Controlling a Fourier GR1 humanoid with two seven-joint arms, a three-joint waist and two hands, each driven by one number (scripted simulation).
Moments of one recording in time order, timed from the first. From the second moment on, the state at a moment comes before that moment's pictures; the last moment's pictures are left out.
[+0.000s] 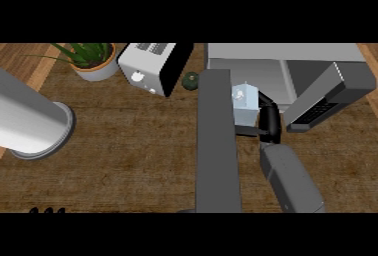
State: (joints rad) left arm 0.78 0.21 -0.26 -1.99 0.32 -0.07 -0.66; right arm -0.53 -0.01 -0.04 -0.74 -0.05 -0.33 -0.63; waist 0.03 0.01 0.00
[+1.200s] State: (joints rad) left arm 0.74 0.24 -0.23 -1.97 0.35 -0.12 -0.66; right arm -0.89 -0.18 -0.13 -0.17 0.06 -0.55 -0.80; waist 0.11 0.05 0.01
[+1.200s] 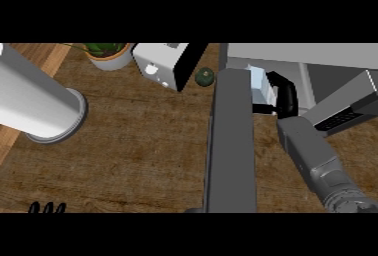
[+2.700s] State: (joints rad) left arm 0.68 0.27 -0.21 -1.92 0.35 -0.16 -0.66; right arm -0.92 -0.29 -0.15 -0.04 0.15 -1.02 -0.63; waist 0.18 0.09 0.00
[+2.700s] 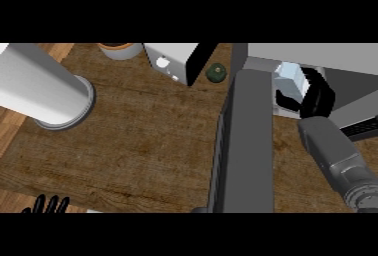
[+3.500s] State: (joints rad) left arm 0.62 0.26 -0.20 -1.88 0.34 -0.16 -0.65; right arm -1.01 -0.17 -0.01 -0.02 0.29 -0.88 -0.60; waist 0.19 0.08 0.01
